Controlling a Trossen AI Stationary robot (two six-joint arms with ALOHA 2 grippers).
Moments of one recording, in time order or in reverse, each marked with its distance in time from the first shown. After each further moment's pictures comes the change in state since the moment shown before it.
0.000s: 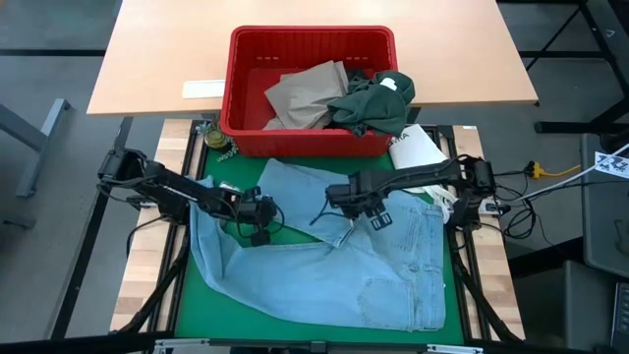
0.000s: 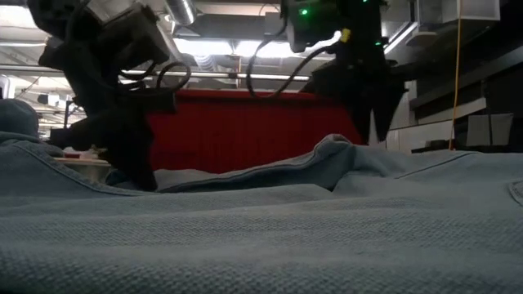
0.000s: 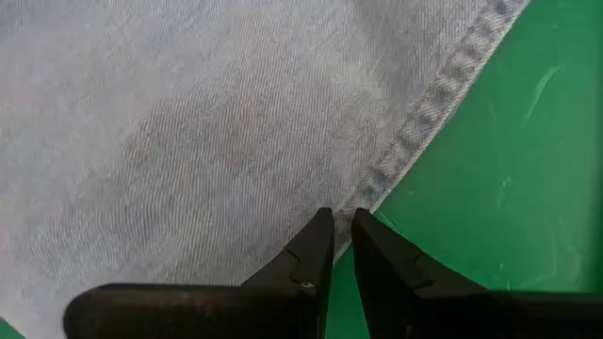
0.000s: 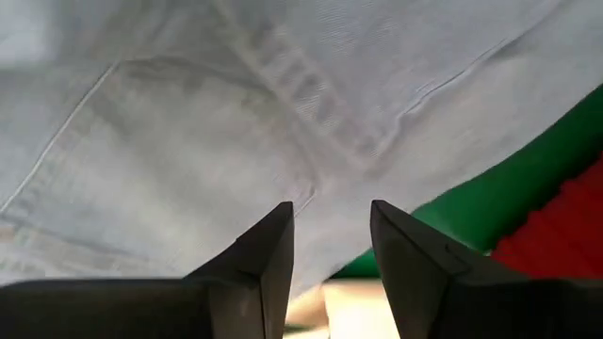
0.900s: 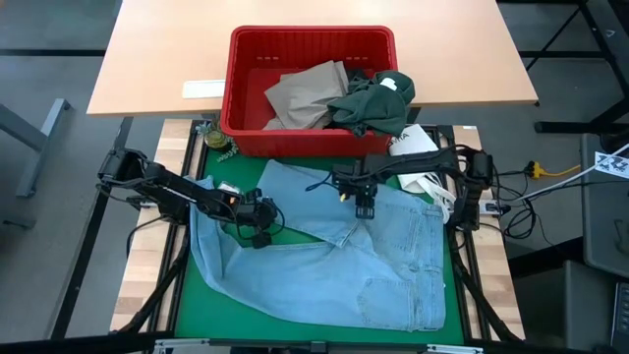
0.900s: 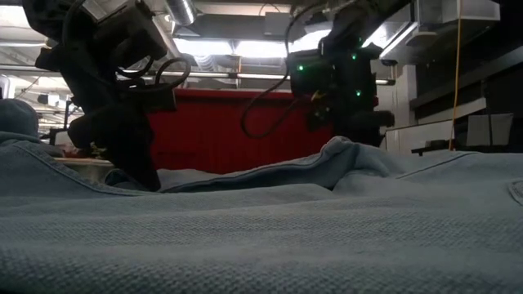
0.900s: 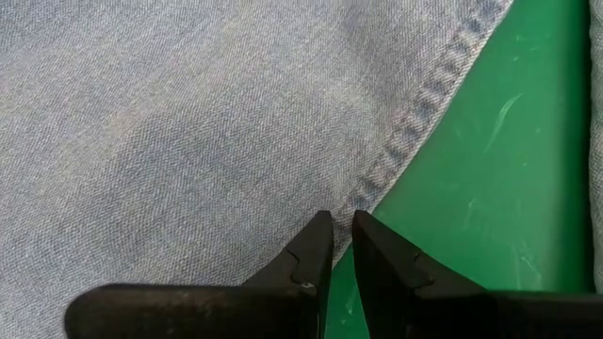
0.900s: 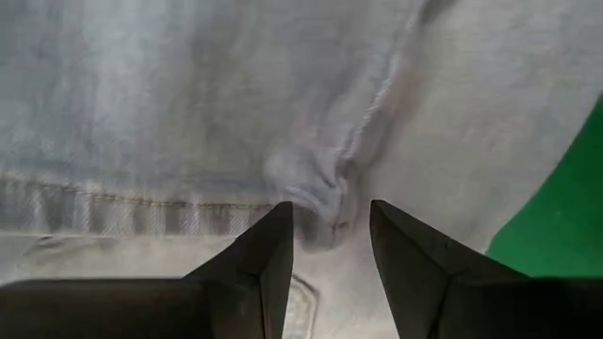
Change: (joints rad) left arm -0.022 0.001 -0.010 0.072 0.002 -0.014; right arm -0.187 -0.001 -0.224 0.343 -0.158 0.314
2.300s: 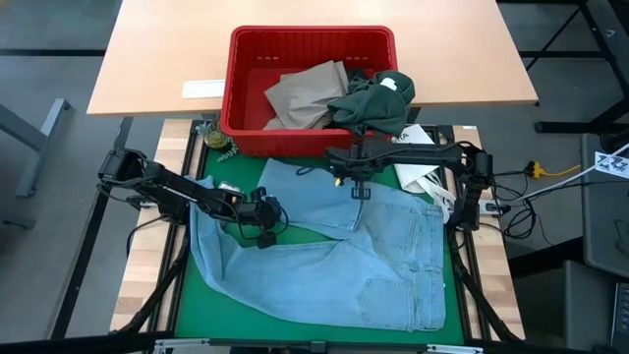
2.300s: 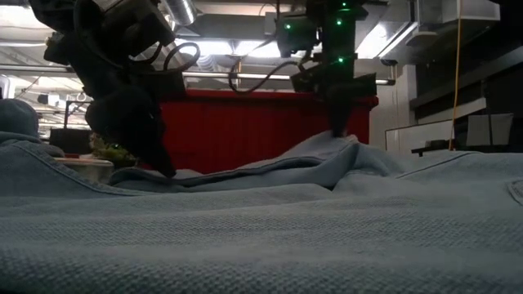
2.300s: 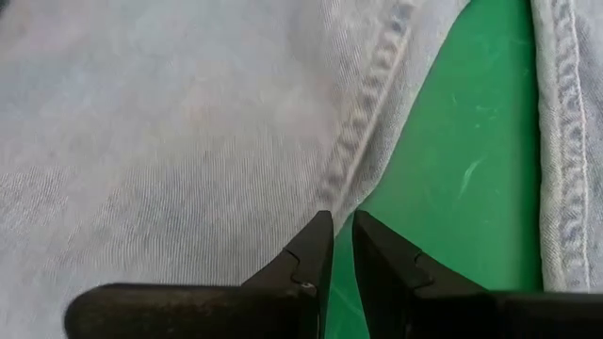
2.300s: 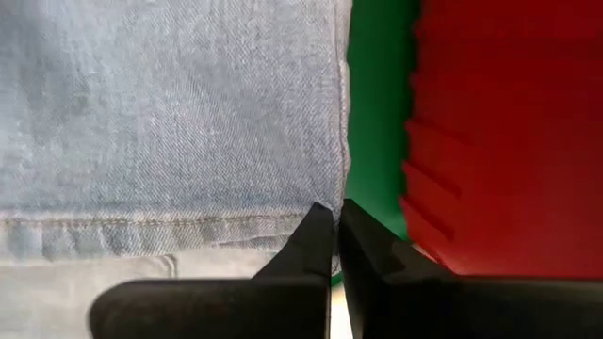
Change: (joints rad) left arm 0.000 0.000 0.051 0.014 -0.018 0.008; right arm -0.010 0.001 0.295 -0.247 0.314 -0.044
